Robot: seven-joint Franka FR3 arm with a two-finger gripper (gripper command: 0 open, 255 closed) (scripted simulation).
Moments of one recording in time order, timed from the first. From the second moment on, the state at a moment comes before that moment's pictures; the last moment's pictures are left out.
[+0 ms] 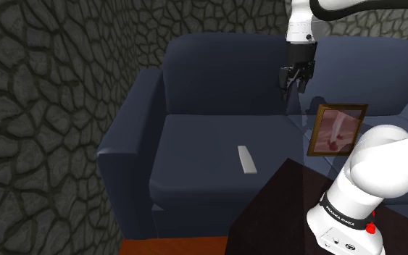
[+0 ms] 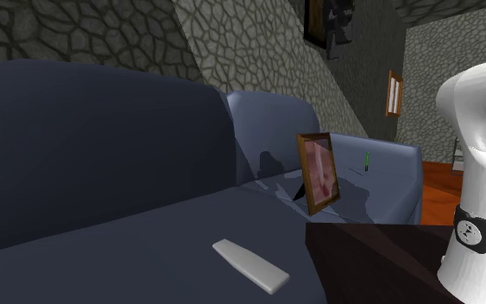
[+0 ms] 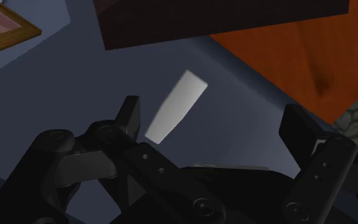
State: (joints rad) arm -0.02 -0.84 -0.05 -2.44 -0.08 1.50 0.15
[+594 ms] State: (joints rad) arm -0.06 -0.75 -0.07 -2.61 -0.09 1.77 0.23
